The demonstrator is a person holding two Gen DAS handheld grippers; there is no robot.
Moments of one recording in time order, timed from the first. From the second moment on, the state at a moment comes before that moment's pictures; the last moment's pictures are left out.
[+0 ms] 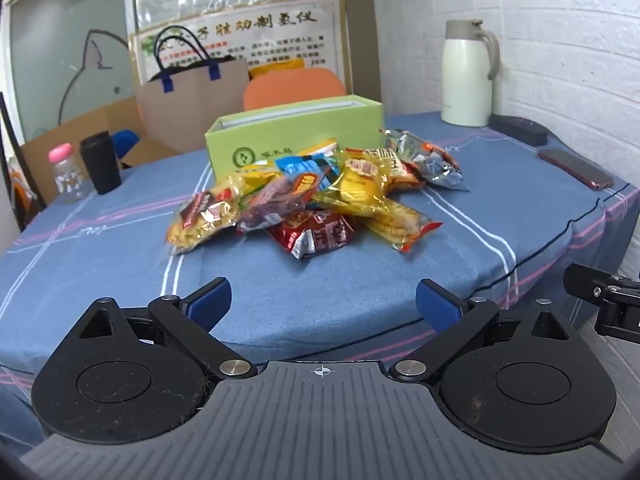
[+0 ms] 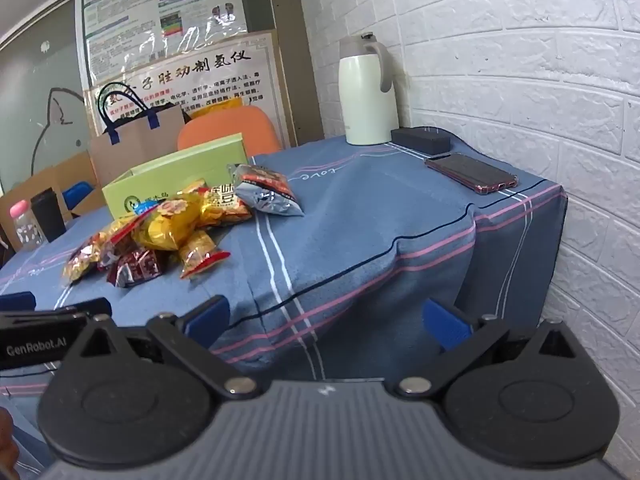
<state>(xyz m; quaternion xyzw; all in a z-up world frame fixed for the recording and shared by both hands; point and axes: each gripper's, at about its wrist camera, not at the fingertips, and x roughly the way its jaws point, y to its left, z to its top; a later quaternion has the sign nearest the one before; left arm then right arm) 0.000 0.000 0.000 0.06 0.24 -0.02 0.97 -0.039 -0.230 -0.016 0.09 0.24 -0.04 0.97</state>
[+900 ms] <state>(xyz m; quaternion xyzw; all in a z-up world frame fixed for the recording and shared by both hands) 0.008 0.004 -0.006 0.04 0.28 -0.02 0.96 -0.039 -0.216 -0.019 0.06 0.25 -0.02 0.97</state>
